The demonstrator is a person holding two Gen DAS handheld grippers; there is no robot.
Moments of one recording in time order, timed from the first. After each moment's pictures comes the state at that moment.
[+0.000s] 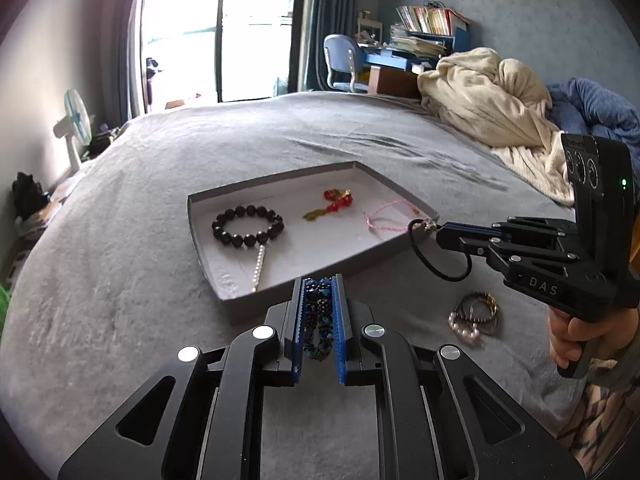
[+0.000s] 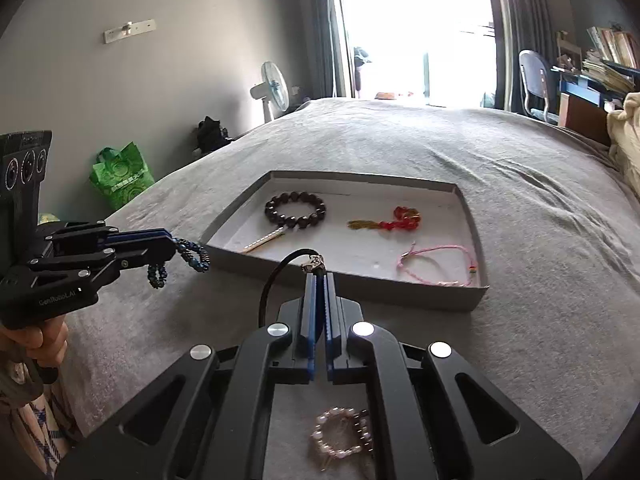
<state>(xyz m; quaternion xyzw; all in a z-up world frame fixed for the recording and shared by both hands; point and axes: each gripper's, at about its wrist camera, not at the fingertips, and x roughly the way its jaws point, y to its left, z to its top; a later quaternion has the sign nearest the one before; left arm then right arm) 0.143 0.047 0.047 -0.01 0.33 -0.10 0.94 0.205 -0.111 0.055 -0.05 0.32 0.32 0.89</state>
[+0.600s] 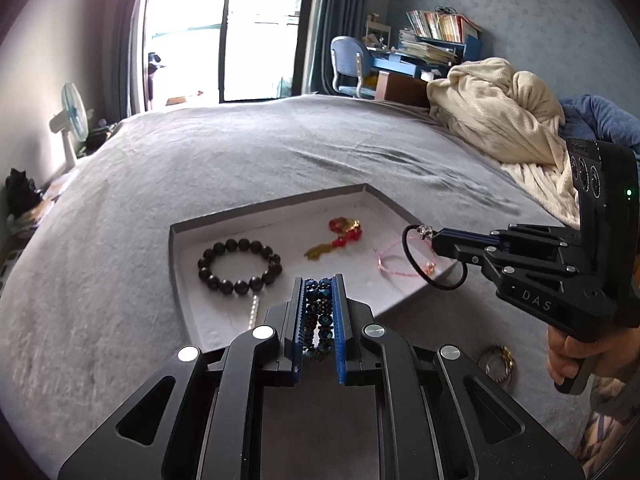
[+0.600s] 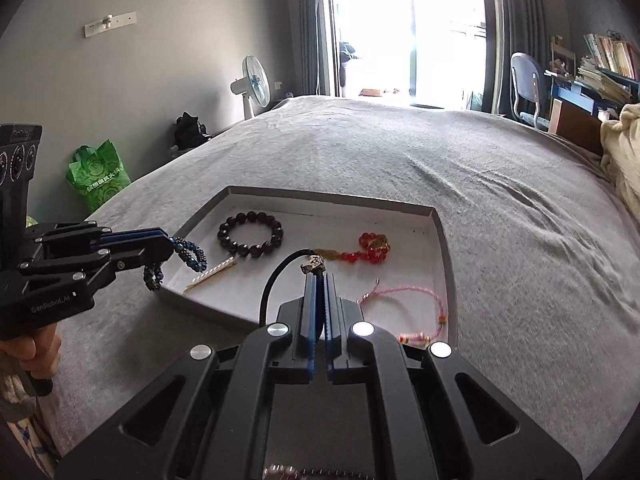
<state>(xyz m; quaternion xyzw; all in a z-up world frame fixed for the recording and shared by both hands) 0.209 0.042 0.048 -0.02 0.33 -0.09 0.94 0.269 -0.096 0.056 -0.07 0.33 0.30 0.89</state>
